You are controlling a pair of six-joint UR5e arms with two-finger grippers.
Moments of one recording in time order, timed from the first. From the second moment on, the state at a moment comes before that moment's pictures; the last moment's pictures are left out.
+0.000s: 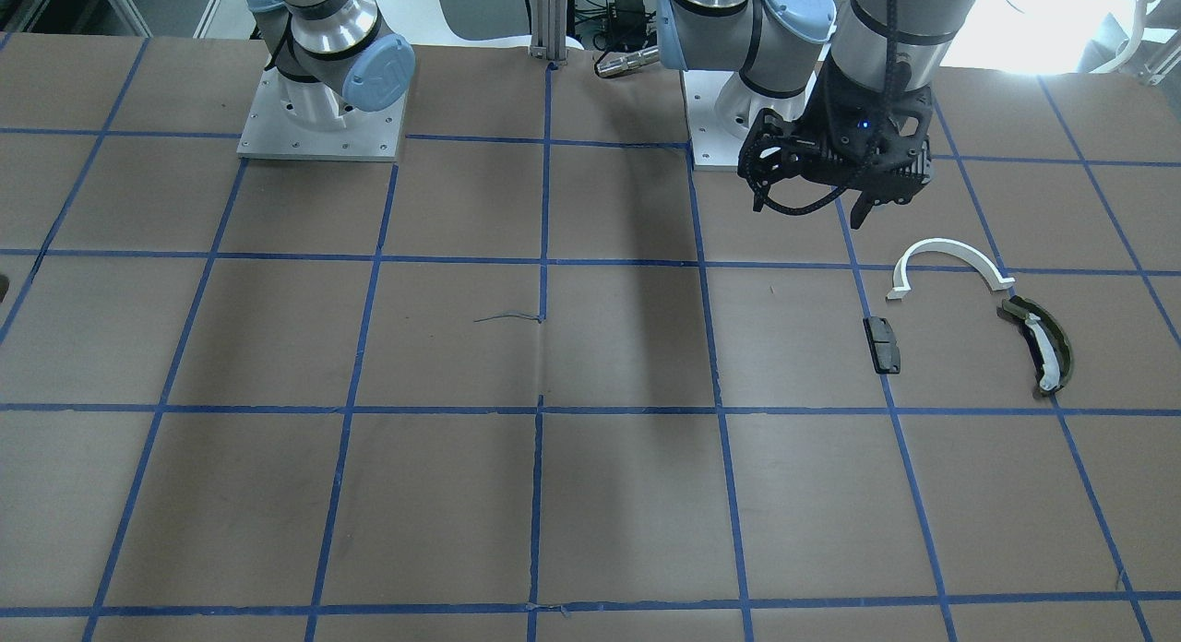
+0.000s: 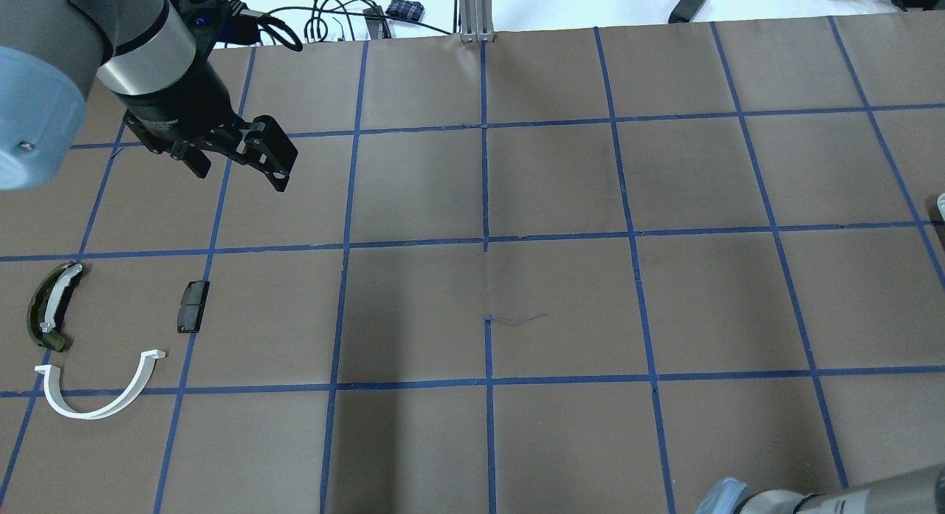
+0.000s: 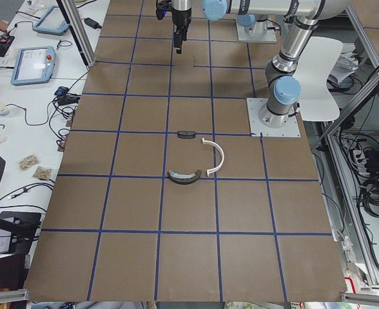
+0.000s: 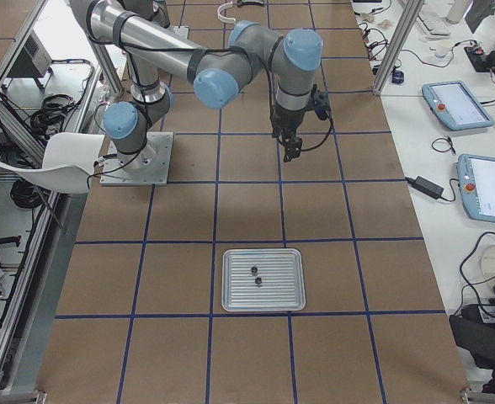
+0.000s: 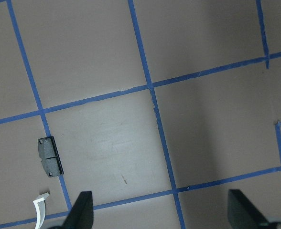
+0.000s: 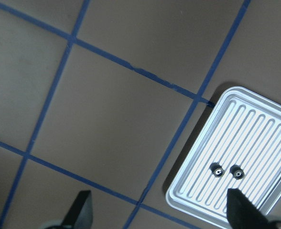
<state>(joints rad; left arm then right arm) -1.56 -1.54 -1.61 -1.56 1.60 0.23 0.81 -1.32 1.46 -1.65 -1.64 -1.26</state>
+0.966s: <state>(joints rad) -1.57 -1.54 -1.61 -1.55 1.60 0.23 0.60 -1.02 1.52 -2.12 -1.58 -2.20</state>
